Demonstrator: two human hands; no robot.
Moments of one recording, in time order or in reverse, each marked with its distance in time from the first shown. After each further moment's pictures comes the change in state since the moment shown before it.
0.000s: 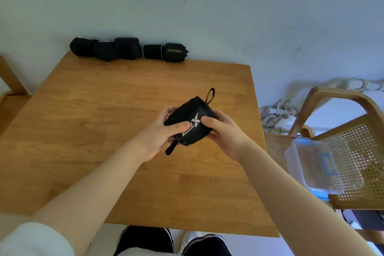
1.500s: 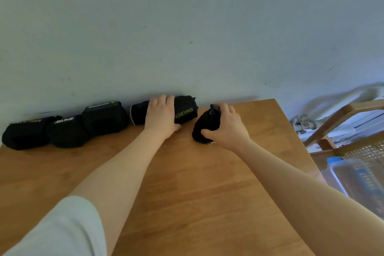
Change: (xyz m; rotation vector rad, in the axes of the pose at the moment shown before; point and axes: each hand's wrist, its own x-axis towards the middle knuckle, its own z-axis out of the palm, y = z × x) left_hand 0.339 0.112 -0.149 1.679 0.251 0.403; right_hand 0.292 -0.063 -0.009 -1.027 0.576 -0.037
